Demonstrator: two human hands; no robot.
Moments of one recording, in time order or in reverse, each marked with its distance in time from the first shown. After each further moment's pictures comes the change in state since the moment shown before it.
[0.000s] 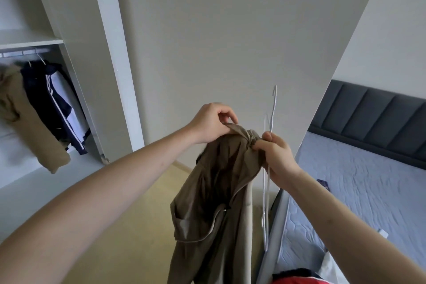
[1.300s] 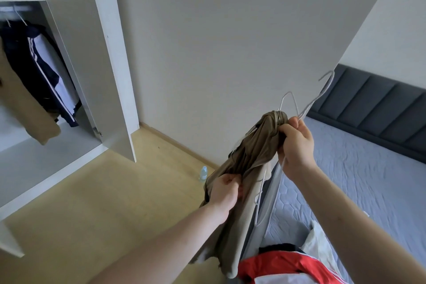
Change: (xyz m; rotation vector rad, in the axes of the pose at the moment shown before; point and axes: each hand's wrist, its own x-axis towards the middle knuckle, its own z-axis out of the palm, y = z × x) left_hand -0.141 -0.017 0.180 -0.852 0.099 -0.983; right_hand -0.004 0.004 -0.019 0.062 0.319 -0.113
